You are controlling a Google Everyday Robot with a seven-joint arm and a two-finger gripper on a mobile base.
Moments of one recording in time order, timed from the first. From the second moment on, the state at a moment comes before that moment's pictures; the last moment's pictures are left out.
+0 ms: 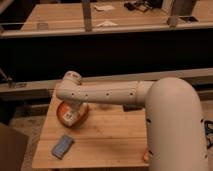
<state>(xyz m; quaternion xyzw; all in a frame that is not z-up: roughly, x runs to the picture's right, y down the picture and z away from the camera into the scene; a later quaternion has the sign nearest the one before) -0.165 0.103 0.807 -0.19 -0.14 -0.40 0.89</state>
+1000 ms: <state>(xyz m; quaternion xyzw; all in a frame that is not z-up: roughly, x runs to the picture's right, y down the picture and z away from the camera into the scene) -0.168 0.104 0.805 -0.18 -0.14 -0.40 0.89</state>
